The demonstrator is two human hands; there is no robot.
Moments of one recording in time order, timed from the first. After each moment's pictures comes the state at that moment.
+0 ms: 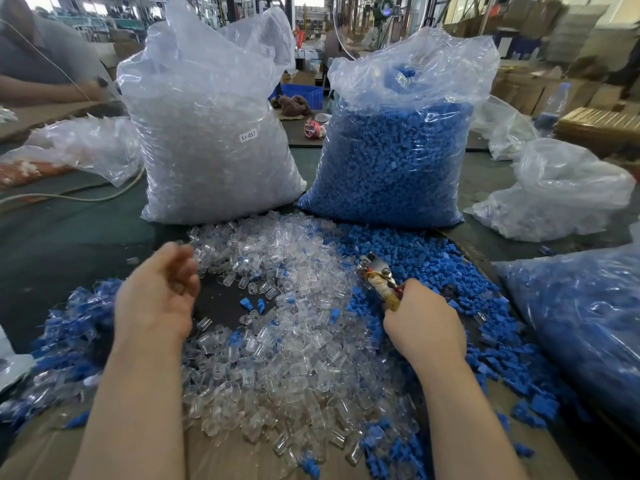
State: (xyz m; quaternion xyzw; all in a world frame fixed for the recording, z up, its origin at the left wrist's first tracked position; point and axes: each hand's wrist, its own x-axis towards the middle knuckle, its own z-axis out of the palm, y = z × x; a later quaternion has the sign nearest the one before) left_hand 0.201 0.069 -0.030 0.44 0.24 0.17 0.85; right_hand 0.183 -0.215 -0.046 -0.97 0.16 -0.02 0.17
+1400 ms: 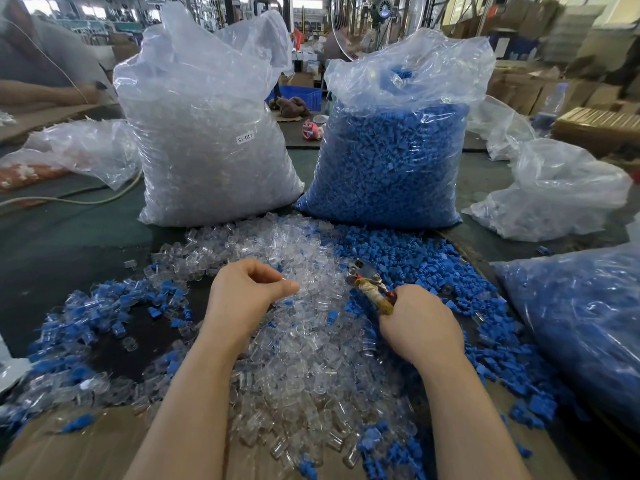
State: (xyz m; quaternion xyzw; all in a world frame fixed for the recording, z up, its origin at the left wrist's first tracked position) left_hand 0.200 -0.002 -0.038 0.81 0.11 0.07 0.57; right_hand 0.187 -0.218 -0.043 -0.98 0.11 0.02 0.17
